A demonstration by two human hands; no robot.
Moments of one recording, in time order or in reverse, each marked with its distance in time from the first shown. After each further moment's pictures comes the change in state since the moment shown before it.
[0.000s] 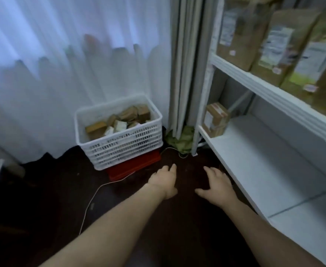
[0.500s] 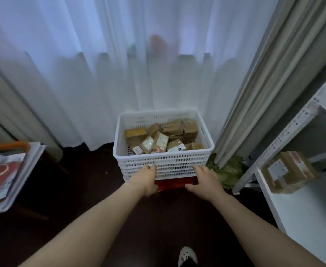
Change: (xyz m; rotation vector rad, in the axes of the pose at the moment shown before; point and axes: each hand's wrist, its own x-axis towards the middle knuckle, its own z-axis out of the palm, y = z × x) left_hand 0.121 -0.256 -0.112 -0.249 0.075 -0.379; right_hand 0.273 -0.220 -0.002 -0.143 -0.146 -0.332
